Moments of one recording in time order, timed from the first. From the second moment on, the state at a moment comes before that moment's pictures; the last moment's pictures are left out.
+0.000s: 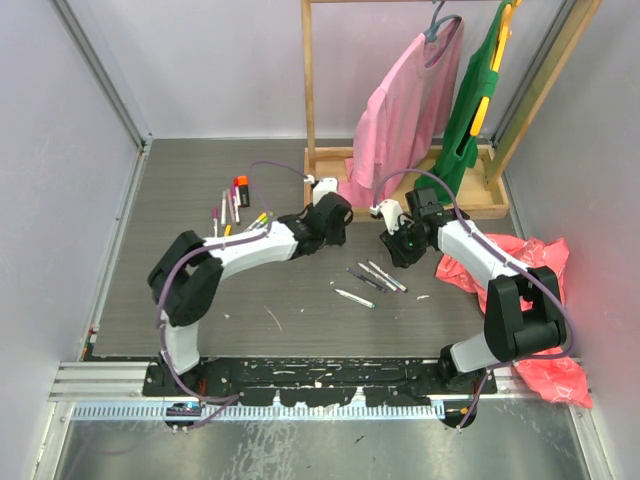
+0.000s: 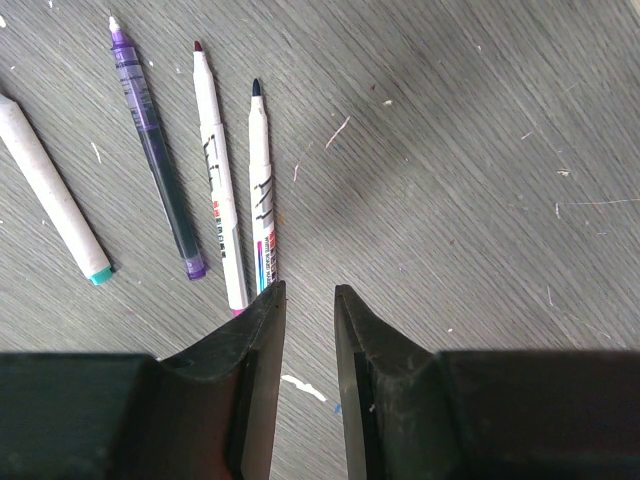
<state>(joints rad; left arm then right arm) -0.86 1.93 1.38 -0.21 -0.39 -0.71 0.25 1.46 0.96 -0.65 -0.27 -0.49</state>
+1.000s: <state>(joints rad) -0.43 1.70 1.14 -0.34 -0.07 -0.04 0.25 1.46 0.96 -0.65 -0.27 -0.49</state>
